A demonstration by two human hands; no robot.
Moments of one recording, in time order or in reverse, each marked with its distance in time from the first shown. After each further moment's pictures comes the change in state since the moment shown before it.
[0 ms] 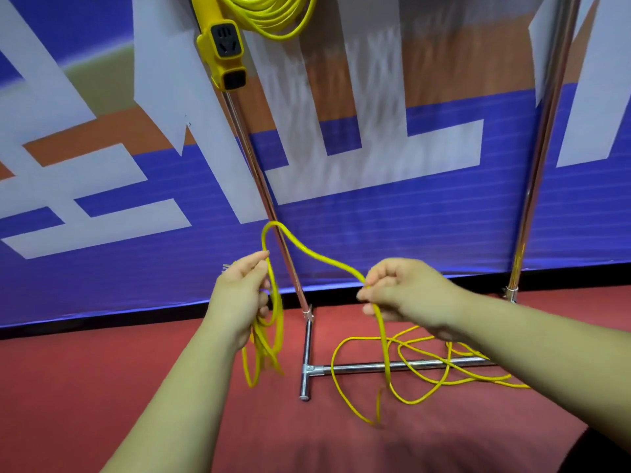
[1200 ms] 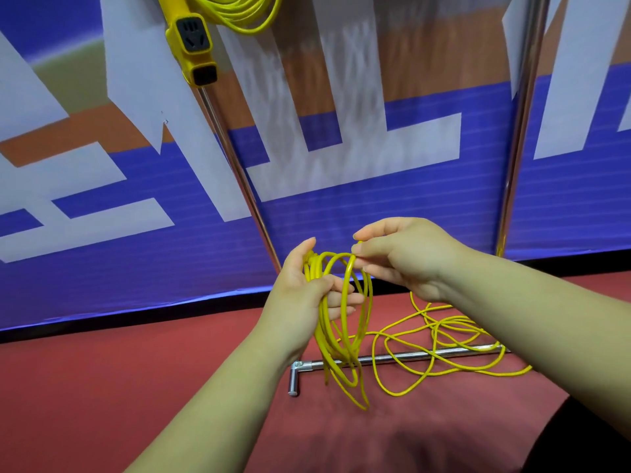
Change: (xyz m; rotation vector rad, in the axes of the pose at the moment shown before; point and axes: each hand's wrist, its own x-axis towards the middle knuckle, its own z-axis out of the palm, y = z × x) left_hand -0.061 0.013 0.091 -0.164 -0.394 -0.079; right_hand -0.016 -0.052 -0.020 0.273 0.156 0.052
